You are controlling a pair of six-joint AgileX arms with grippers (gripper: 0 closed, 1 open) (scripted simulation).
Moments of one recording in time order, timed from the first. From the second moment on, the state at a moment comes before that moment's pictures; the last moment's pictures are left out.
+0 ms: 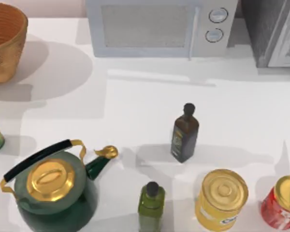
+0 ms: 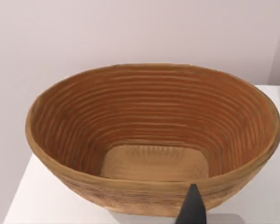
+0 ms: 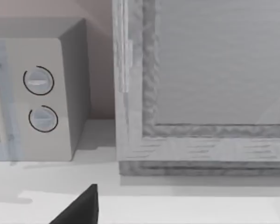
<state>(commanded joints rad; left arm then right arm) 0.12 1.01 0.90 -0.28 0.00 0.09 0.00 0.00 0.00 0.00 0.00 0.00</state>
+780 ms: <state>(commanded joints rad) 0.00 0.01 0.01 0.00 0.00 0.00 0.00 0.00 0.00 0.00 0.00 0.00</state>
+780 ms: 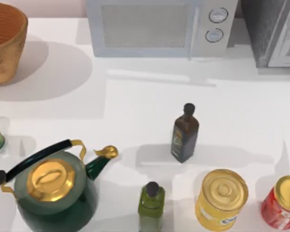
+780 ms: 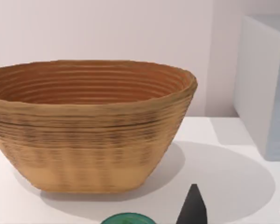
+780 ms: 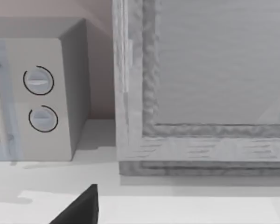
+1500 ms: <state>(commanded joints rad) 0.02 0.18 0.09 0.08 0.08 -0.01 0.00 0.00 0.00 0.00 0.00 0.00</state>
